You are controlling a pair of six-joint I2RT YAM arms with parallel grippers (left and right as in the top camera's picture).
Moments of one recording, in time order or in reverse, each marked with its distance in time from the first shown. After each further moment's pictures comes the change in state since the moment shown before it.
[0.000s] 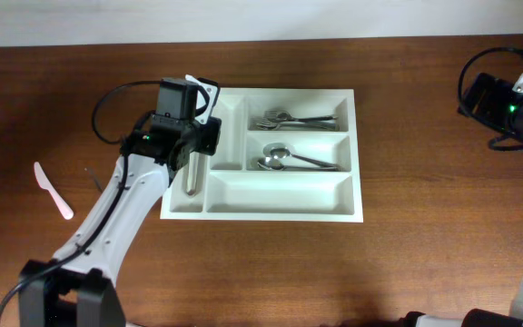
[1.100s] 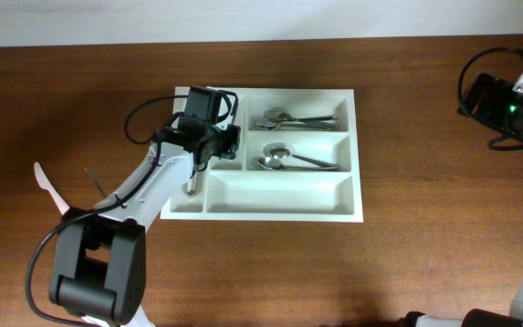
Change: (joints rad) left arm -0.050 0.193 0.000 0.097 0.075 -0.105; right arm 0.000 0.000 0.000 0.000 0.000 0.000
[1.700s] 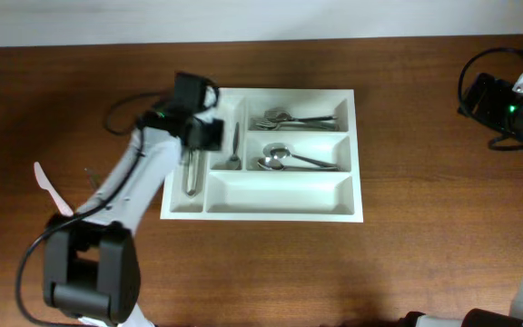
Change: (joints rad) left arm 0.076 -0.013 0.194 -0.333 -0.079 -0.033; right arm 0.000 0.001 0.000 0.000 0.000 0.001
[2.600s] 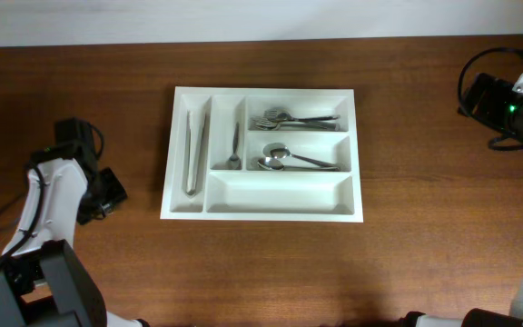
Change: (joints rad) left arm 0.498 -0.134 -0.325 -0.231 -0.157 -0.247; right arm 0.000 0.000 0.000 0.000 0.000 0.000
